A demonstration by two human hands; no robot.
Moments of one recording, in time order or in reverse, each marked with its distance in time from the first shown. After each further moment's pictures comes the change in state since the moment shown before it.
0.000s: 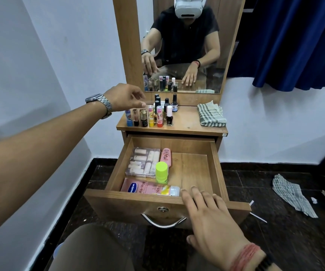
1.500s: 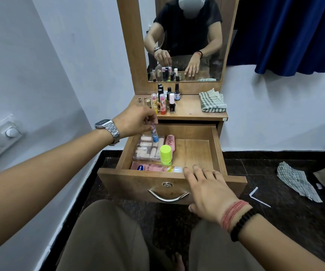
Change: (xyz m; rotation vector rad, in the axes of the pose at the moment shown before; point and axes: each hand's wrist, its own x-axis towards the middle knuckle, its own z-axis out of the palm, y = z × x) left_hand -0.102 0.056 0.034 0.093 -0.039 0.224; right_hand 0.003 0.000 0.003 -0.057 -0.024 0.026
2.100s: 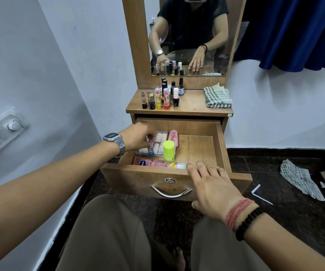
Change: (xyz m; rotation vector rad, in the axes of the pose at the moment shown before) left_hand -0.018 -0.020 0.059 0.115 -0.198 -0.078; right_hand 0.001 -0.001 0.001 -0.004 0.015 0.001
